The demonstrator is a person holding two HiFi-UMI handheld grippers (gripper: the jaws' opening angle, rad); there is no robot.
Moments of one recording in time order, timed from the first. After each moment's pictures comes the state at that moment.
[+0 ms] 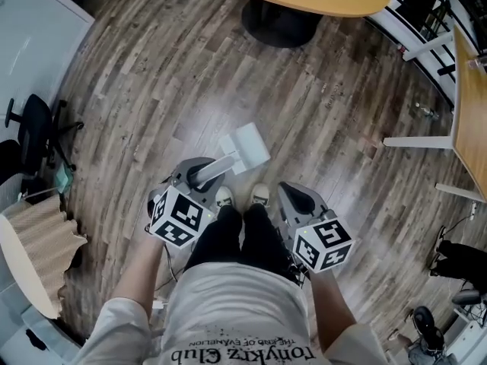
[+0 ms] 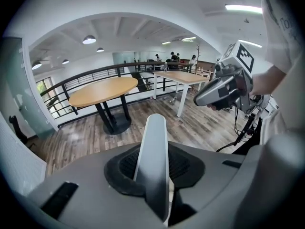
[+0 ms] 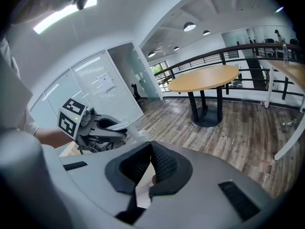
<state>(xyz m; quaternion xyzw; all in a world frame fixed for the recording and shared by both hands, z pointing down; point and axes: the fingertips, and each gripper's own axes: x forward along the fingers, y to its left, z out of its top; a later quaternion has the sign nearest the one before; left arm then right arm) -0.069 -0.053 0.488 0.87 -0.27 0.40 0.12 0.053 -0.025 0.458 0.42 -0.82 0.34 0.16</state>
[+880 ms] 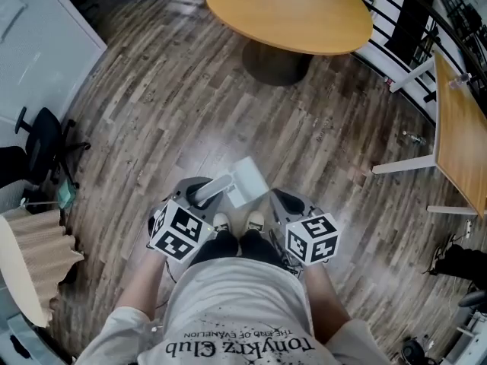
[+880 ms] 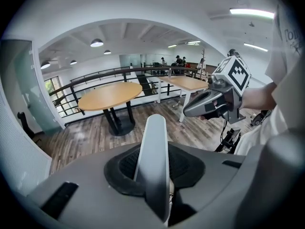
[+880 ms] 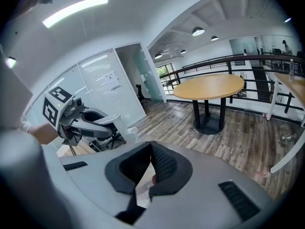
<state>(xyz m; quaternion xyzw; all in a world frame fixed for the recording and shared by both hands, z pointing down) -0.076 -0.013 0.400 0.86 -0.30 0.39 0.13 0.043 -0.012 0.408 0.41 -0.84 0.30 0.17</state>
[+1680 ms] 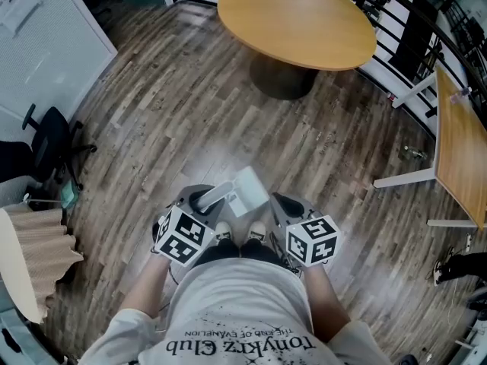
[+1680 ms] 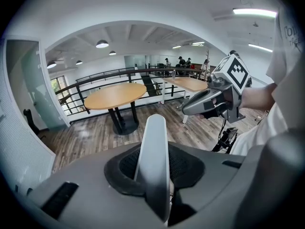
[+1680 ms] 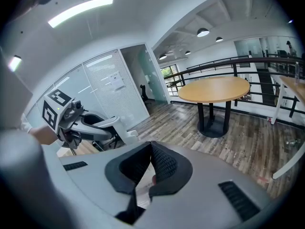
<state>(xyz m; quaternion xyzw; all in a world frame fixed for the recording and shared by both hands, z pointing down) -0.092 0.003 0.392 0.85 -0.33 0.38 0.13 0.027 -0.007 0.395 0.40 -0.86 0.29 0.17</state>
